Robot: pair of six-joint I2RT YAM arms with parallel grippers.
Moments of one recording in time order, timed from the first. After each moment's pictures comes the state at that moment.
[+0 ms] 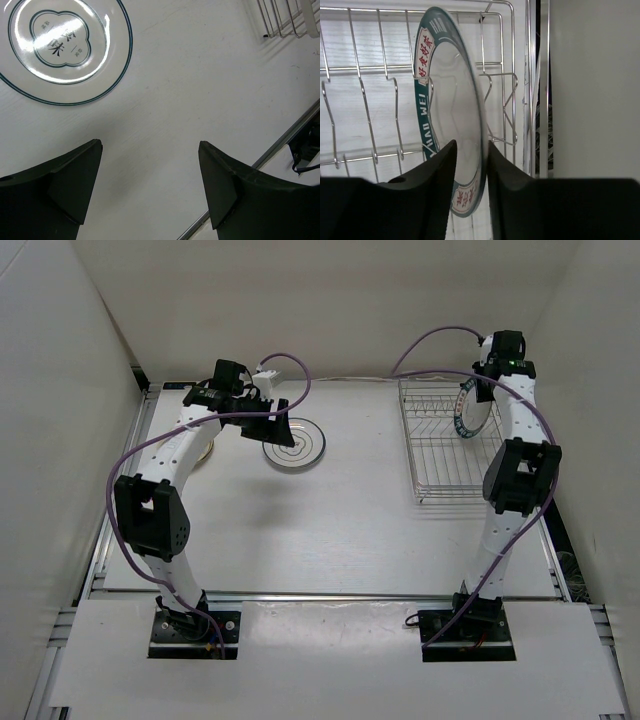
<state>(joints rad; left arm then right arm) -0.26 1.80 1.68 -0.81 0.54 0.03 -0.12 2.22 2.17 -0.77 0.12 -0.27</state>
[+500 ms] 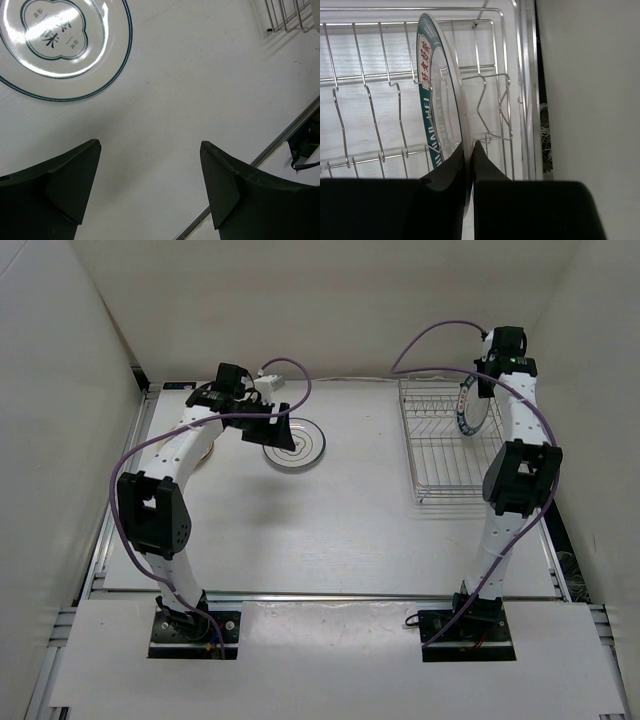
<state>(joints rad) -0.26 1.81 1.66 -0.81 0.55 0.03 -0.12 2.20 2.19 -0.78 0.14 -0.24</state>
